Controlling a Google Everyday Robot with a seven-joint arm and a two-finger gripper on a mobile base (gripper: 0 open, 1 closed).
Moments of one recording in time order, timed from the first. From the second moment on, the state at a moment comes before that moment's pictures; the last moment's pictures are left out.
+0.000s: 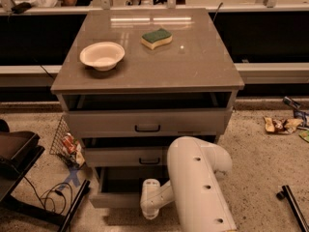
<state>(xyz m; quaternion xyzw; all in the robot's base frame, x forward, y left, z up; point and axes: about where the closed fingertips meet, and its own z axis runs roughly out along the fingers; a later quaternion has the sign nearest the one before) 0.479 0.017 0.101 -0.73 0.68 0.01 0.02</state>
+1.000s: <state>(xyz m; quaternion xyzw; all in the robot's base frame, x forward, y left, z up) 0.477 0.003 0.115 -0.73 0.69 0.00 0.03</state>
